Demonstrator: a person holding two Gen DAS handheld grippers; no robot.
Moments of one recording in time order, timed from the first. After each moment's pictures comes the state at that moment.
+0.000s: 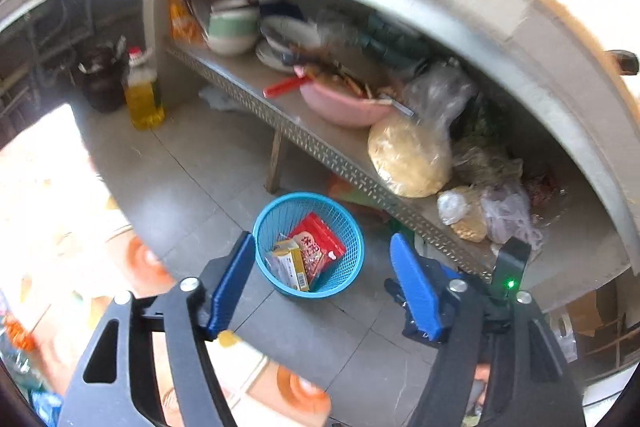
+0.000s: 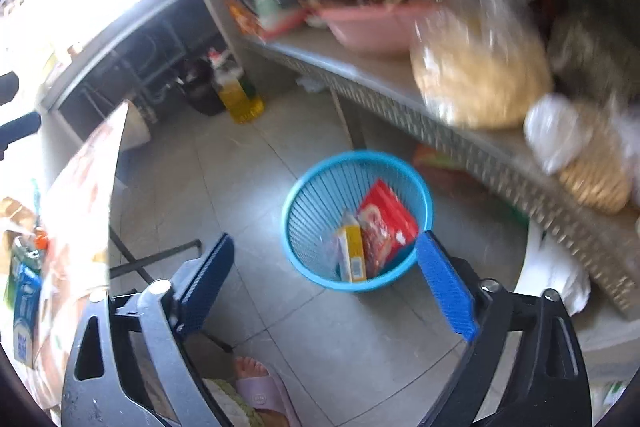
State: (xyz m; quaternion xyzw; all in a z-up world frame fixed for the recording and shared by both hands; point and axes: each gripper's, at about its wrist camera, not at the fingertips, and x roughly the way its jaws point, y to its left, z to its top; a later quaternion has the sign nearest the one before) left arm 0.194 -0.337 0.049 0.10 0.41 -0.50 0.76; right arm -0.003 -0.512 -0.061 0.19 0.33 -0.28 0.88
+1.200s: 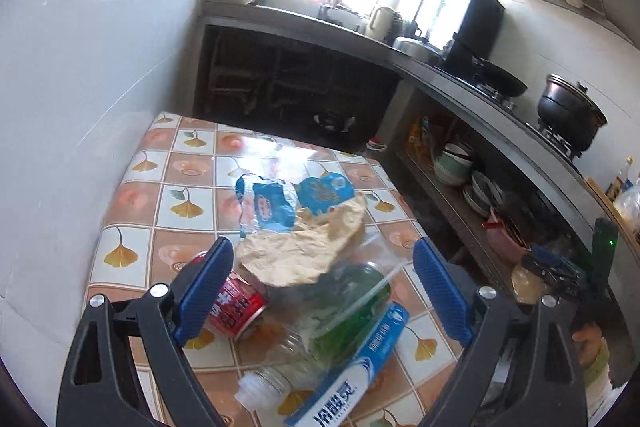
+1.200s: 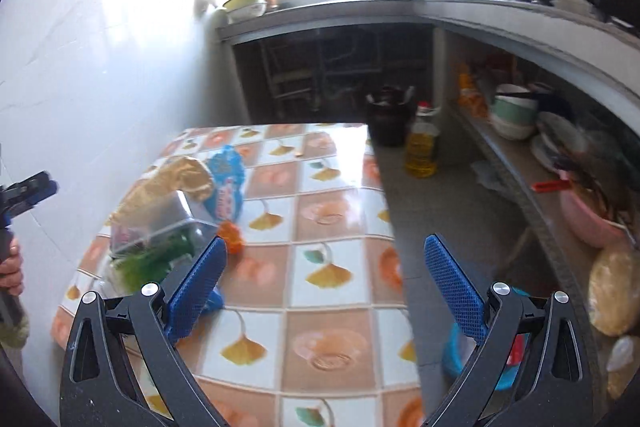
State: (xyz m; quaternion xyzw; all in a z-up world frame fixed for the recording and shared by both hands) left arm 0.254 0.115 0.102 -0.10 0.32 -0.22 0.91; right arm 0.151 -0.295 0.062 0.01 0.33 -0.01 0.95
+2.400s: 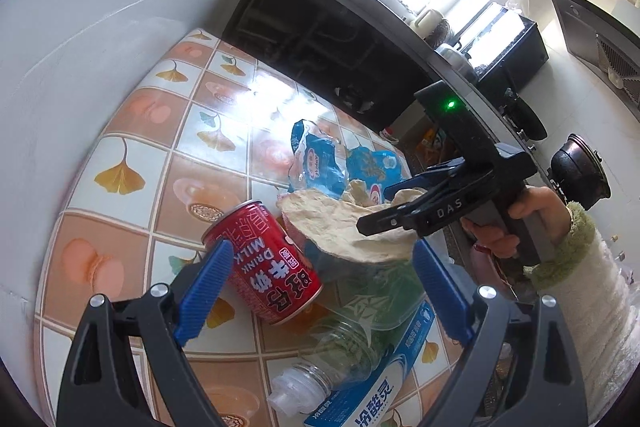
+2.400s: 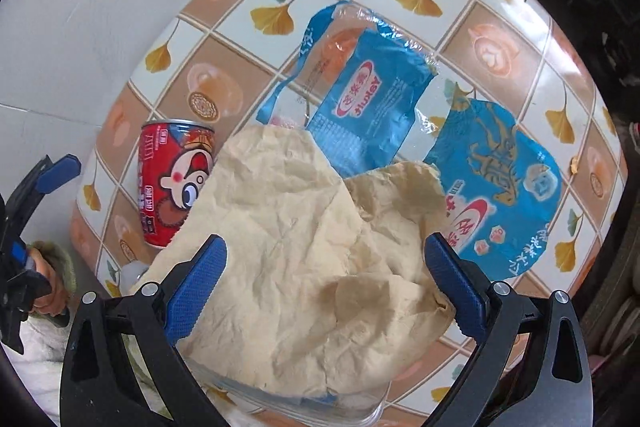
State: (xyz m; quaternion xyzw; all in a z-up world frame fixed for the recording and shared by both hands) left arm 0.287 0.177 0.026 -0.23 0.39 -0.22 0.86; right arm 0.392 -0.050 -0.056 -0.22 0.70 0.21 0.65
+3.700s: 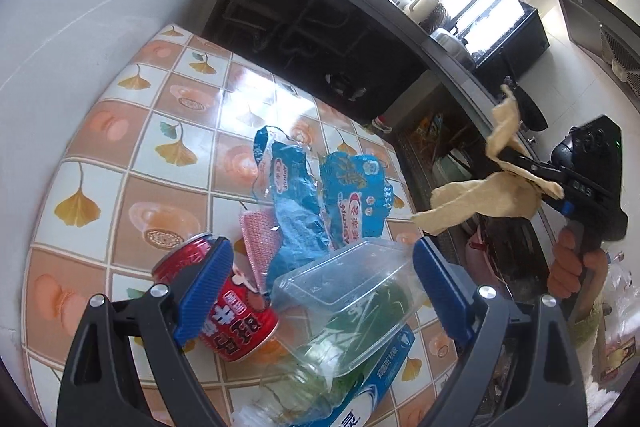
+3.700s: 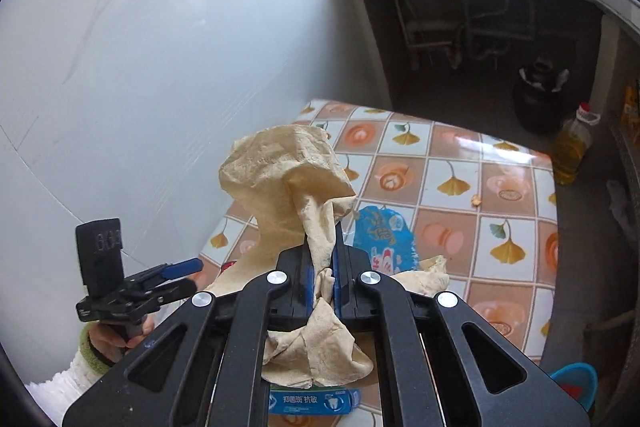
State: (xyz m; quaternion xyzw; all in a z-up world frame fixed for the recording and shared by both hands) left arm 0.336 0.131 0.046 -0.22 0.42 -0.24 0.85; right arm 0.327 -0.199 0.120 0.04 0.44 0.21 0.87
